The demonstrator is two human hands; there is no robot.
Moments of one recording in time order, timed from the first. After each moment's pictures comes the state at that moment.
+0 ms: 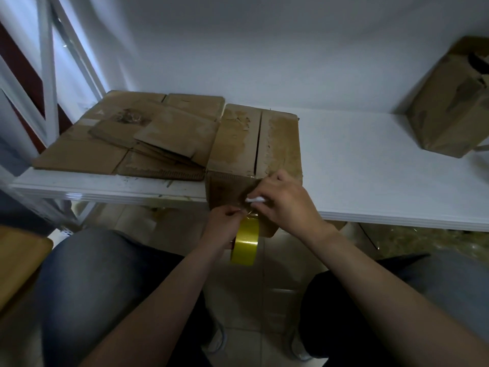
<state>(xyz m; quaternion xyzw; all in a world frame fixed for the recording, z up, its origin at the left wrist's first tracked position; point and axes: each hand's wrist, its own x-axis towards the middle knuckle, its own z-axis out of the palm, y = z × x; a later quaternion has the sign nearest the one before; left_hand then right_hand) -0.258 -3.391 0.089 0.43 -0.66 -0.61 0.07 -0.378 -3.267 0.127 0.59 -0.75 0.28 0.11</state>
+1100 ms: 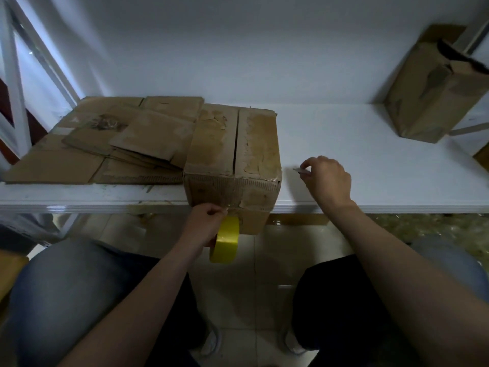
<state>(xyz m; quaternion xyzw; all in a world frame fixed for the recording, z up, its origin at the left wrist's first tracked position) -0.266 -3.399 0.087 0.40 -0.75 -0.52 0.07 -0.474 -3.208 0.115 0.27 -0.94 0.15 0.16</state>
